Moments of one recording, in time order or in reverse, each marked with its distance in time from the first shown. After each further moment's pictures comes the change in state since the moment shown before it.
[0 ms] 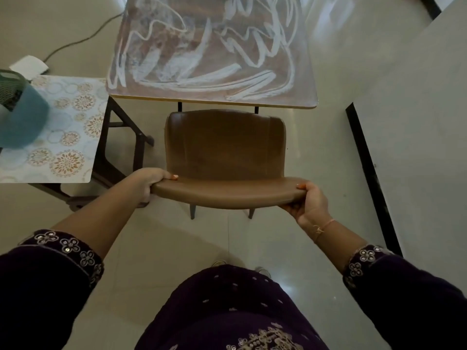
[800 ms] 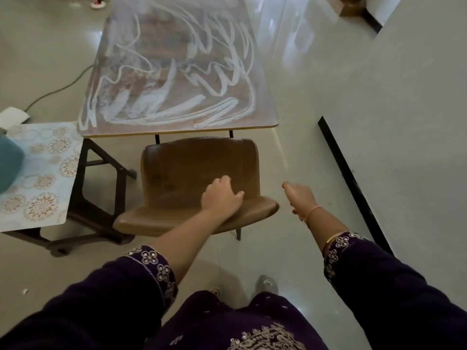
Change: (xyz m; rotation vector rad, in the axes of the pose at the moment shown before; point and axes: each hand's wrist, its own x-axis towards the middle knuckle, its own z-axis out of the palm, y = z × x) left_hand -0.056 0.025 0.195 0.759 0.266 0.828; right_hand 0.043 -0.059 -0.042 -0.796 0.061 -0.302
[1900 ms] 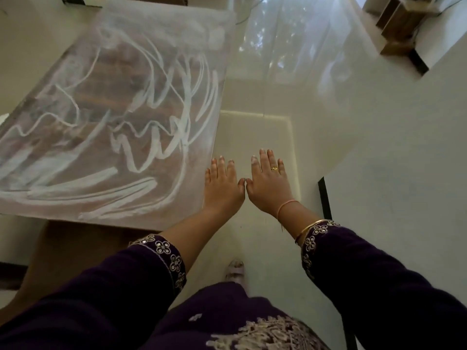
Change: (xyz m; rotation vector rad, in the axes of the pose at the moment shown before) left_hand 0.370 0.334 0.047 0.142 0.294 0.004; right_hand 0.394 -0.229 -0.180 -1.072 0.001 -1.007
